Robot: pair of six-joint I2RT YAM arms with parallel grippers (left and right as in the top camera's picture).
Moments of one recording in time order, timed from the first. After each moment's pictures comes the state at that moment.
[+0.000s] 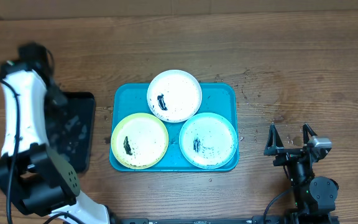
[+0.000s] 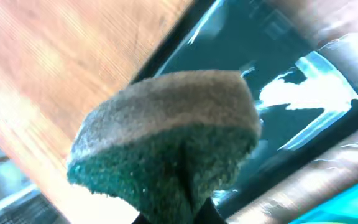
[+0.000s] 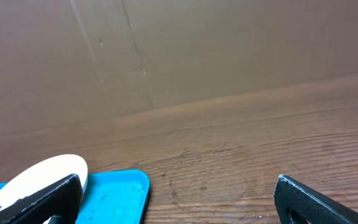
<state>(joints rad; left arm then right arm) 0.34 1.82 1.69 -1.32 -0.34 -0.36 0.05 0.01 0.02 -0.03 -0.04 0.23</state>
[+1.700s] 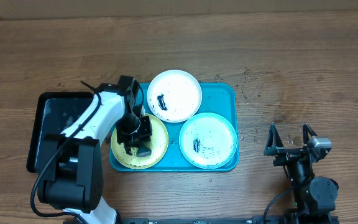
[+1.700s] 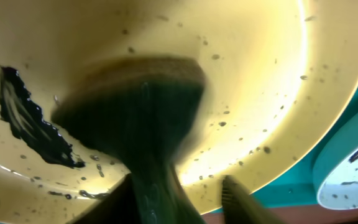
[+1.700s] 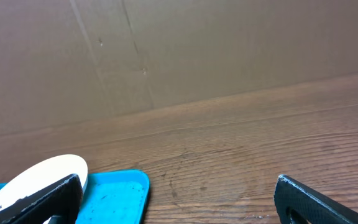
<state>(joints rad) -0.16 1.80 1.13 -1.09 0.26 -0.35 0.05 0.01 0.02 -0.03 -0.04 0.23</state>
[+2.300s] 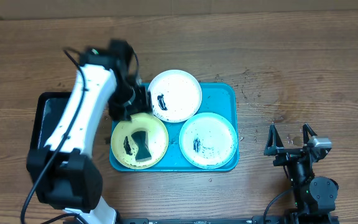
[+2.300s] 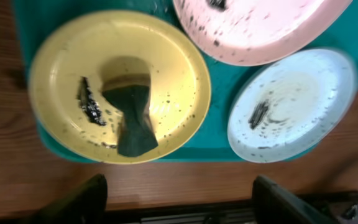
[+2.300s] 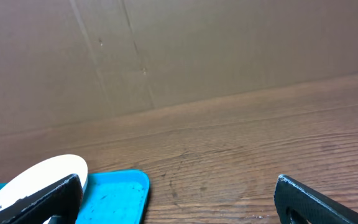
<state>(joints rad) -0.14 1.80 1.71 -1.52 0.23 -0.33 0.05 0.01 0.02 -0.04 -0.04 0.23</state>
